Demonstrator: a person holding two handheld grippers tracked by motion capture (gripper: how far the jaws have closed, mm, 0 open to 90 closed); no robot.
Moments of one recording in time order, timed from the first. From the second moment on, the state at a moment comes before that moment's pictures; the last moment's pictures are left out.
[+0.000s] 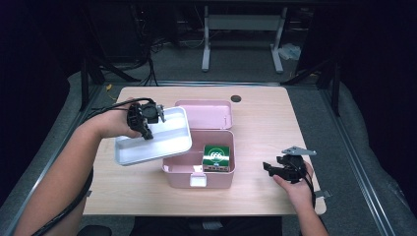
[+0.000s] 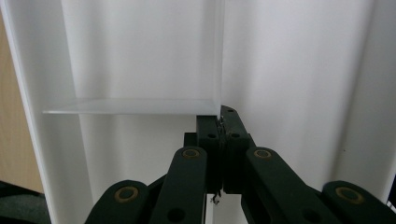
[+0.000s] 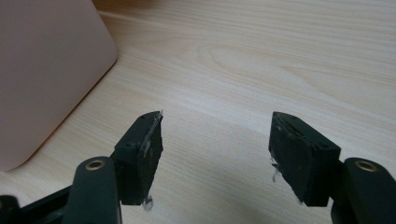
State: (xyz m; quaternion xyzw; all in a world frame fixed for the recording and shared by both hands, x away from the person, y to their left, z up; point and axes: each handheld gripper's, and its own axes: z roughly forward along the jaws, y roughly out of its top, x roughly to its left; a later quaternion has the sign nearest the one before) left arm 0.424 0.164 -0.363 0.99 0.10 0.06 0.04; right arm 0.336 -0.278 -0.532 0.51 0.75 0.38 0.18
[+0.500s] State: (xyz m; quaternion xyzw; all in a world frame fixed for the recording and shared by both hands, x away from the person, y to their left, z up) left arm 0.422 0.096 -0.371 1.00 0.04 0.06 0.05; right arm 0.336 -0.279 -0.533 0.52 0.74 0.38 0.18
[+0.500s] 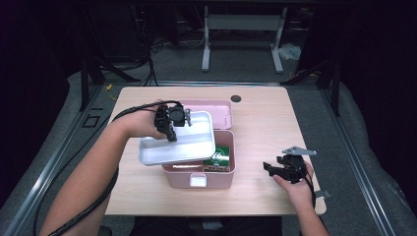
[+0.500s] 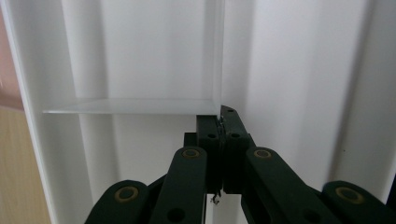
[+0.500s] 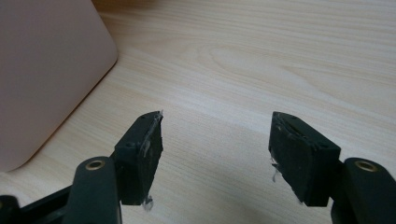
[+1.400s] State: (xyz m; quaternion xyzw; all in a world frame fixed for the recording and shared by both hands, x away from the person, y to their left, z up) left arm 0.422 0.029 -0.394 1.00 -0.02 0.04 0.04; right arm 0.336 -0.280 -0.532 0.52 0.74 0.39 0.18
